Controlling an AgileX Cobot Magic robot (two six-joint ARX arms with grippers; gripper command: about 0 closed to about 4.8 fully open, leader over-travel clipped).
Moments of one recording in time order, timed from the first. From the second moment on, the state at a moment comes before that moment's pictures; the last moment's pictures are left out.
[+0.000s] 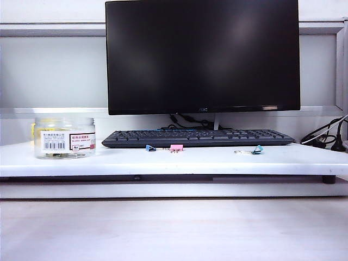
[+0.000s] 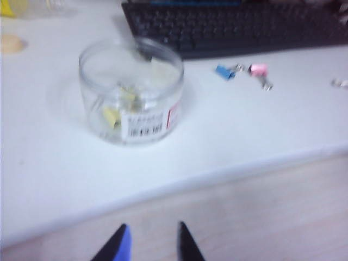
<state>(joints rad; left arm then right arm) -0.34 0.30 0.23 -0.24 0.02 -0.12 0.39 0.26 0.19 -0.22 0.13 0.05</state>
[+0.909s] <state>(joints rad) -0.34 0.29 0.08 -0.14 -0.22 -0.11 0.39 0.26 0.02 0.04 0.18 0.06</state>
